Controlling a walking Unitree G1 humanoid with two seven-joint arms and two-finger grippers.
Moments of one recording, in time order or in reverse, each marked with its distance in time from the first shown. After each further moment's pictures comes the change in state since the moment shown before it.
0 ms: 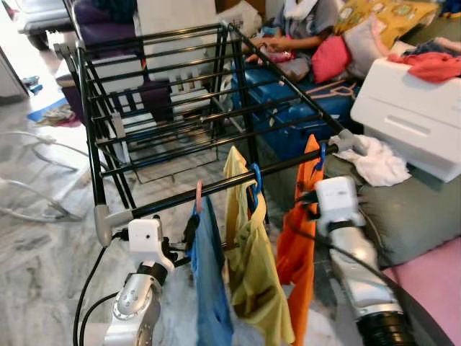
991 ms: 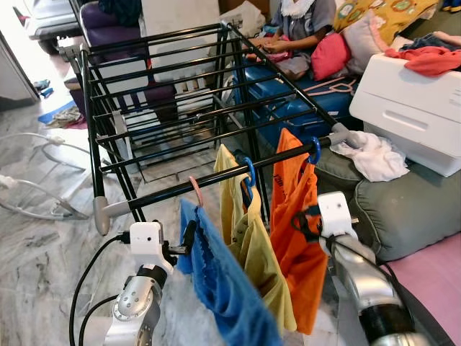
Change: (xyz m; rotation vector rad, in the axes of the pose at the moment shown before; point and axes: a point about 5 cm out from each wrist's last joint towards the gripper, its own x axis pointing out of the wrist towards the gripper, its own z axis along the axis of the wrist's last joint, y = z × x) left arm -0.002 0.003 -0.006 0.024 0.051 0.010; right arm 0.011 -0.003 -0.041 0.095 0.307 0.094
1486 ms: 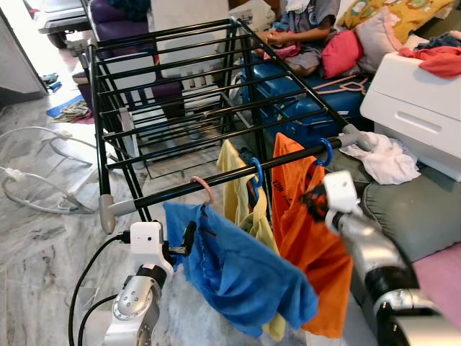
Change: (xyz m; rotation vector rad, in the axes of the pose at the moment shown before) left arm 0.000 0.002 0.000 0.014 0.010 0.004; right arm 0.023 -0.024 0.024 0.017 0.005 0.028
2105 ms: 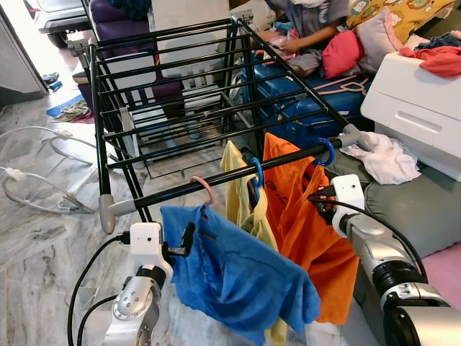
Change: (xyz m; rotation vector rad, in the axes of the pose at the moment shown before) left arm 0.000 0.001 -0.002 0.005 0.013 0.013; right arm 0.000 -0.013 -0.015 0.066 0.041 0.037
